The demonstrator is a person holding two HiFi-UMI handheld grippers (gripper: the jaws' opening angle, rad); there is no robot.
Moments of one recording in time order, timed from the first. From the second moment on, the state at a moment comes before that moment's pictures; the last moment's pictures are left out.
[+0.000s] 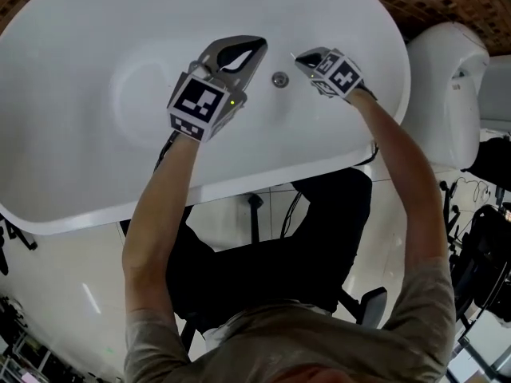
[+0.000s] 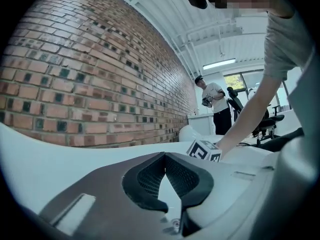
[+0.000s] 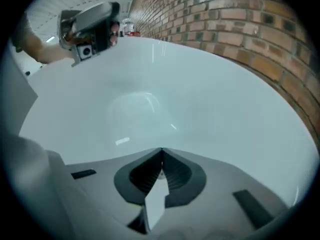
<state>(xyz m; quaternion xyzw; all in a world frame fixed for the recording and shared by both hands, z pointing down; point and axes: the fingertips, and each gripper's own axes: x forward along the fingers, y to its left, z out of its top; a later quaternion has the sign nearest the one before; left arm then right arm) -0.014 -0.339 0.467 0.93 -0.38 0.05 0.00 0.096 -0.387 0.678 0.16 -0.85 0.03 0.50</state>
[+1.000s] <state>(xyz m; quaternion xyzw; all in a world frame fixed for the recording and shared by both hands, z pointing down) 0.000 -0.332 0.496 0.91 -0.35 0.16 -0.13 0.101 -0.394 0.937 0.05 -0.77 -0.01 0.64</state>
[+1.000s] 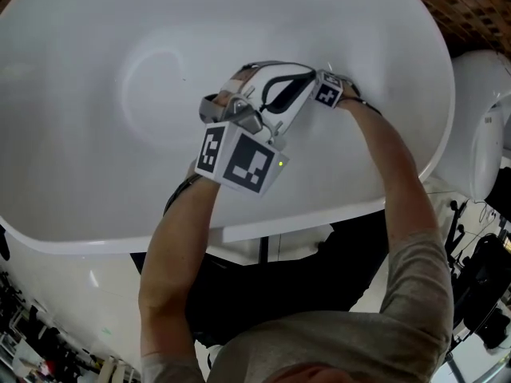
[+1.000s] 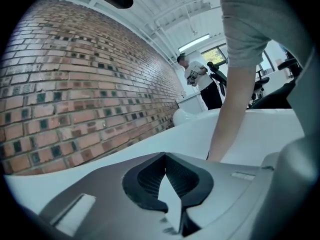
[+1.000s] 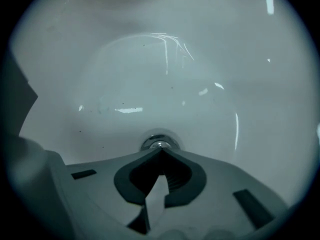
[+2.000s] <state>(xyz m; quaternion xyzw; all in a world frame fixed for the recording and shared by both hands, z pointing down) -0.010 -0.343 0.504 0.91 -0.37 0.13 -0.12 0.078 -0.449 0.792 0.20 -0.80 0.03 0.57</state>
